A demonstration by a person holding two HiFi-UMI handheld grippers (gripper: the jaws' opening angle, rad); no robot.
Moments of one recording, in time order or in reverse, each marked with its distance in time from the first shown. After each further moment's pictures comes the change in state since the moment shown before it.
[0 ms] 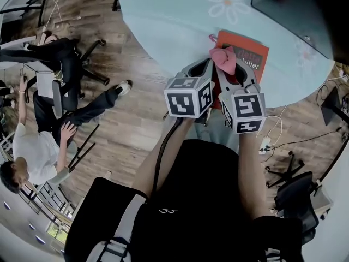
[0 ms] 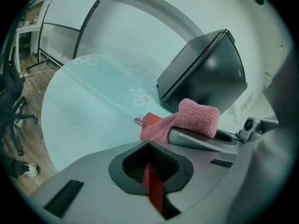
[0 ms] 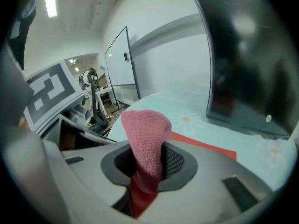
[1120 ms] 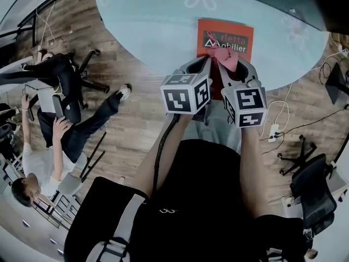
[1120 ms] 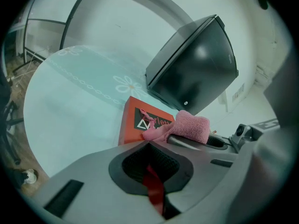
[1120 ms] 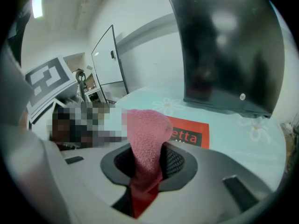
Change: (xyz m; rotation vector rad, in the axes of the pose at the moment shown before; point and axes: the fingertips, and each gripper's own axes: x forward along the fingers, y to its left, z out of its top) left arm 0.013 -0.033 -0.032 0.083 0.104 -0.079; right arm -0.031 -0.035 -0.049 0.114 0.046 -0.107
